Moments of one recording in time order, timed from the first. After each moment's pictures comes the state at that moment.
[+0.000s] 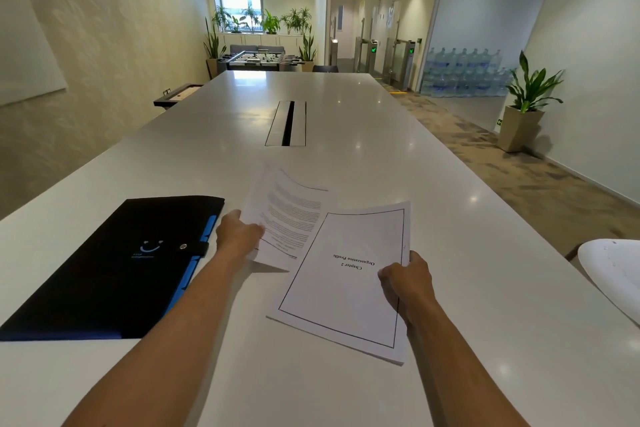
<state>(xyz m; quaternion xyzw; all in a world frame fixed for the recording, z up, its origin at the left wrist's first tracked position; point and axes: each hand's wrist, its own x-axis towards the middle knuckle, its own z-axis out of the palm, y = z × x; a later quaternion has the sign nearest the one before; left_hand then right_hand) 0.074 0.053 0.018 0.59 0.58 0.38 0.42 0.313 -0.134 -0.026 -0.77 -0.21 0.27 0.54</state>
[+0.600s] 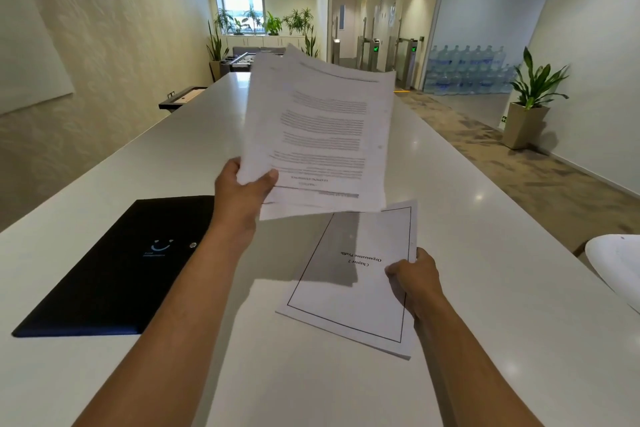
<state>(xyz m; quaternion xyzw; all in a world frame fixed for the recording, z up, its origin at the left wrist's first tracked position) 0.071 -0.002 0.115 0.50 0.33 0.57 0.56 0.315 -0.133 -0.030 -0.75 -0.19 0.29 0.56</state>
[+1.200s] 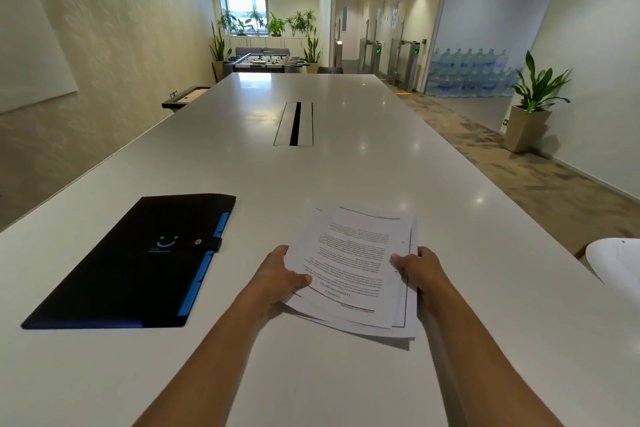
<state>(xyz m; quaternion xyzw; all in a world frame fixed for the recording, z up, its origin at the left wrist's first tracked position) 0.068 -0.037 0.009 0.66 0.47 0.21 0.55 0.318 -0.139 -0.011 -0.69 -0.17 0.39 0.59</state>
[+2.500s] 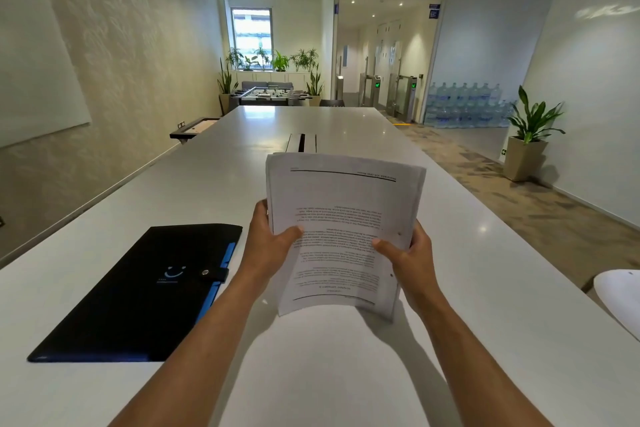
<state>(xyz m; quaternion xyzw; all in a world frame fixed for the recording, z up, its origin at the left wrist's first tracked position) 0.067 -0.006 0.086 0.64 0.35 0.49 0.48 0.268 -0.125 0.069 -0.52 -0.45 0.21 0.70</state>
